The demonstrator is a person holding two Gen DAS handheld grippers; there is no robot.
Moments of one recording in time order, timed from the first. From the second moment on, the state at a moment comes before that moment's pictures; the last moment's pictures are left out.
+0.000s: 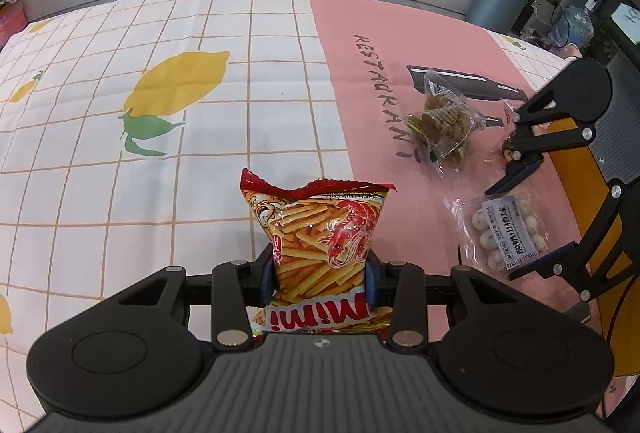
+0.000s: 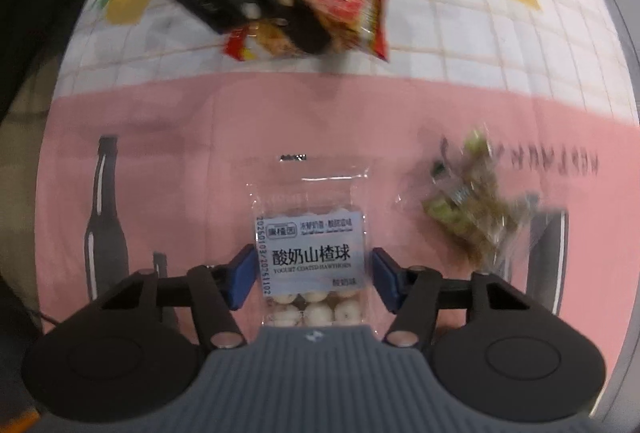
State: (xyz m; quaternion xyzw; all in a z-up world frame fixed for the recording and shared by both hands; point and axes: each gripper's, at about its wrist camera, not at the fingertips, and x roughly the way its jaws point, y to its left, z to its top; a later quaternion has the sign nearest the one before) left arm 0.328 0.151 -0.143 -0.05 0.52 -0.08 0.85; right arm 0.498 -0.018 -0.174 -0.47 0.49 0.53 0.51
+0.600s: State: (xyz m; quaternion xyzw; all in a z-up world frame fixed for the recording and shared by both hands) left arm 0.320 0.159 -0.136 -0.08 0.51 -0.07 0.85; right arm 0.453 -0.049 -0.149 -0.32 0.56 0.42 0.64
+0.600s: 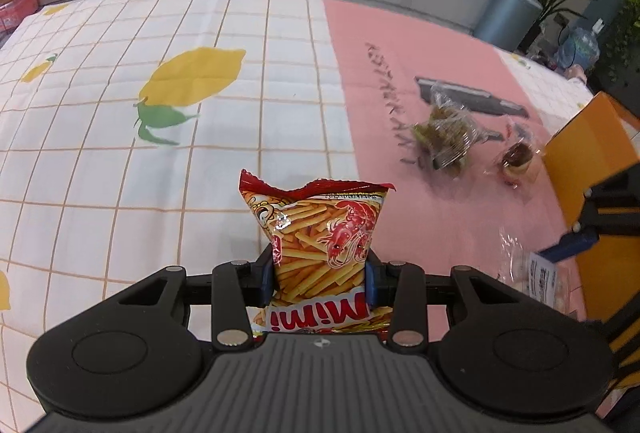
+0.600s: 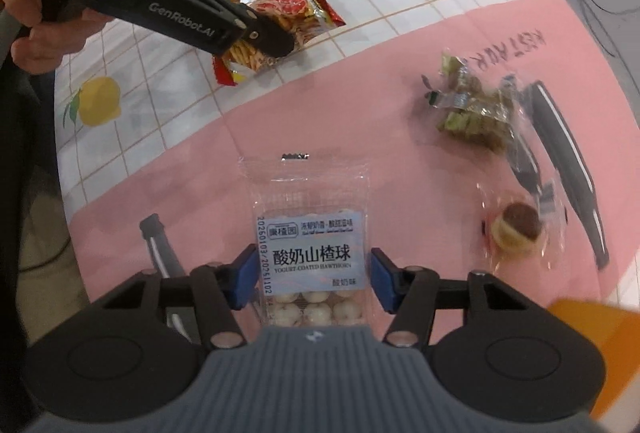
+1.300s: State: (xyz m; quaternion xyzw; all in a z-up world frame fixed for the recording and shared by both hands) left arm 0.279 0.117 -0.053 -0.11 0.41 -0.15 0.89; right arm 0.445 -0.200 -0.006 -0.14 0.51 0.23 0.82
